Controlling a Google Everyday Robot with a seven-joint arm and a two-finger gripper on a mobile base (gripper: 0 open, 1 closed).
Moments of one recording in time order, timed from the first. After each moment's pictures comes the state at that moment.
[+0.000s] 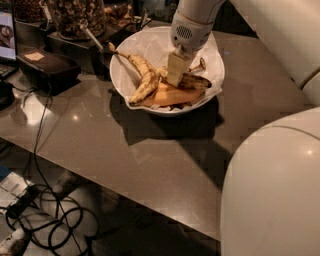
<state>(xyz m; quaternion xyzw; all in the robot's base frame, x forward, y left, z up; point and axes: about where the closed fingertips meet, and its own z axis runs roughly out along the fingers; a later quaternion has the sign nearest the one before) 0.621 -0.058 0.919 -0.50 0.86 0.08 0.08</state>
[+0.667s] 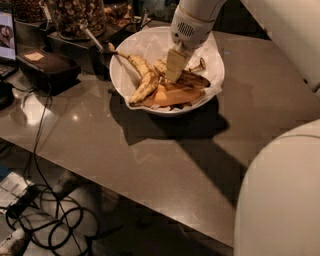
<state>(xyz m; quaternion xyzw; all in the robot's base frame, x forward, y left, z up) 0.619 -0.055 0.931 -0.51 0.85 0.08 0.11</state>
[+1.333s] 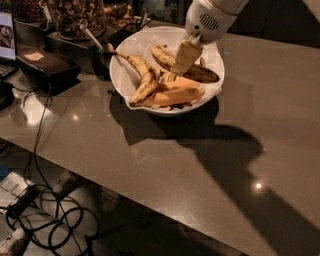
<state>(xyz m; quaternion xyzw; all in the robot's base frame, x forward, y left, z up) 0.588 -0.061 0.972 -0.57 0.79 0.10 0.21</state>
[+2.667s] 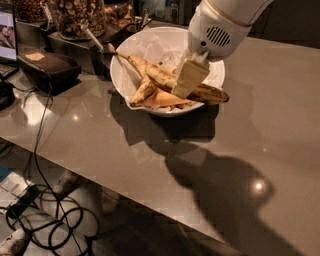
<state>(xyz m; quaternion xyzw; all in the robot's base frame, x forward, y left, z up) 0.497 -0.055 0.980 -0.60 0.77 0.10 0.18</state>
